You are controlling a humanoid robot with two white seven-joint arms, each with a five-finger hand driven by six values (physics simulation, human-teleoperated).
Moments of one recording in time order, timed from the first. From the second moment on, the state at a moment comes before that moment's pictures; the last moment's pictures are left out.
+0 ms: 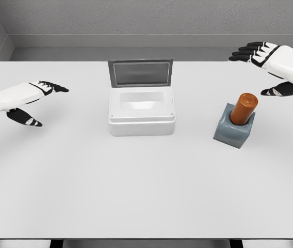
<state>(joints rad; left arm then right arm) -0.52 0.83 -0.48 -1.25 -0.25 -0.61 -0.44 -0.63 -1.08 0.63 -1.54 0.20 -0.61 0.15</state>
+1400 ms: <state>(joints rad) -0.48 0.86 -0.47 -1.25 -0.25 -0.61 -0.44 -0.71 -1.02 0.65 -1.47 0.20 -0.61 0.61</state>
